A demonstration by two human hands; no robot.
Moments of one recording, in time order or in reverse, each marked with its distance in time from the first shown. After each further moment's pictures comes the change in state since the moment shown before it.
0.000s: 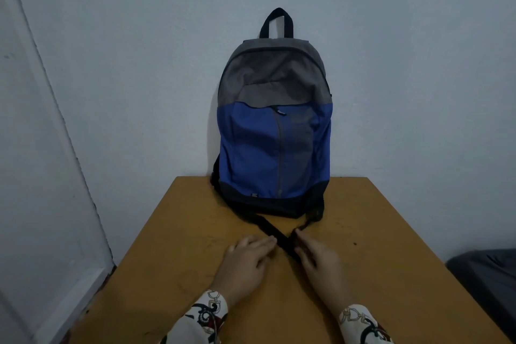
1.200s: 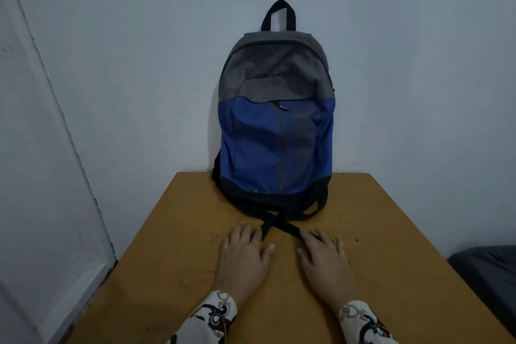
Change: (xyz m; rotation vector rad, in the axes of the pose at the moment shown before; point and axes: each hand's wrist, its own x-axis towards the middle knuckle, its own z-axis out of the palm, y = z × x) left_hand -0.003 0.006 0.005 0.267 0.096 -0.201; right_hand -0.001 -0.011 -0.006 -0.421 -0.130 0.085
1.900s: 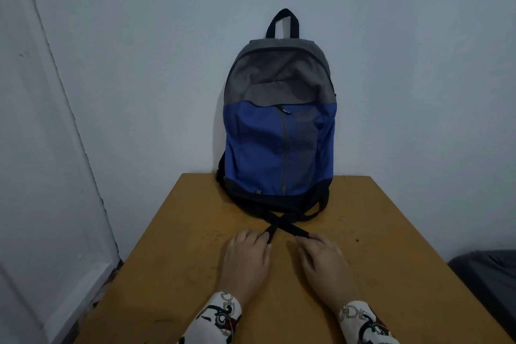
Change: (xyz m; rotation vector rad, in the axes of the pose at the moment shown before) left_hand -0.011 -0.001 -0.002 -0.071 0.222 0.128; right_hand -0.014 -0.005 -0.003 0.039 0.174 -0.165
